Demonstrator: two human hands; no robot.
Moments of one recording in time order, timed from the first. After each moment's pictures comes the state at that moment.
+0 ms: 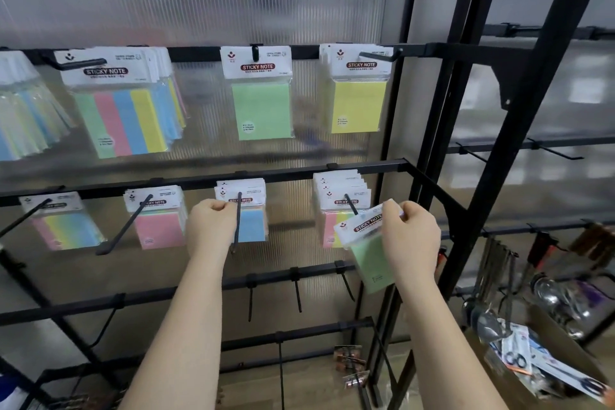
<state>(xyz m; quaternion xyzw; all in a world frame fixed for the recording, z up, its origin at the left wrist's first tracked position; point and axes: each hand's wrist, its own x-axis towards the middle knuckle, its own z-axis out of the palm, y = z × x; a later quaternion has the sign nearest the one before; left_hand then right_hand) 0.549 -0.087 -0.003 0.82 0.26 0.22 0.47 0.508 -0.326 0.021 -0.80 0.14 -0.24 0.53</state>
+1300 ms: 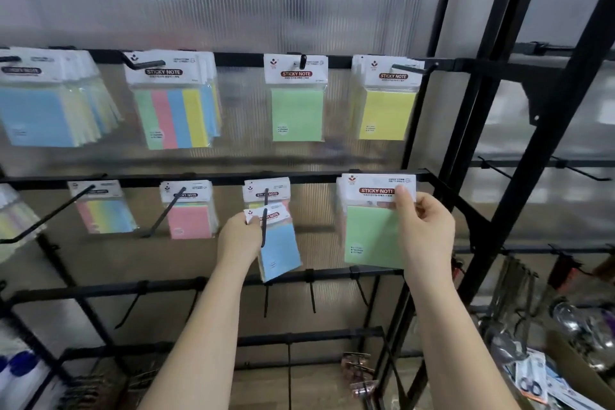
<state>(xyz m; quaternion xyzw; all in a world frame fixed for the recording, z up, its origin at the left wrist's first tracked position) 0.531 -0.081 -0.023 0.83 0.20 0.16 0.49 0.492 -0.305 0.040 -0.71 0.05 -0.25 0.66</state>
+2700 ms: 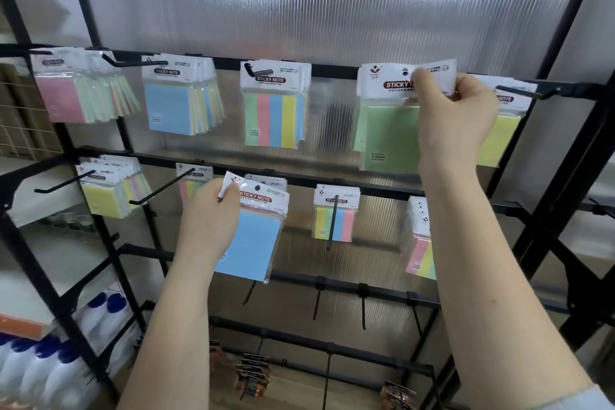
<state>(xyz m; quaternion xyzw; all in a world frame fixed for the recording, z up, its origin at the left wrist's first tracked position) 0.420 -0.009 0.054 0.79 0.25 0.33 0.46 0.522 -0.212 0.167 -0.60 -0.12 -0.30 0.73</state>
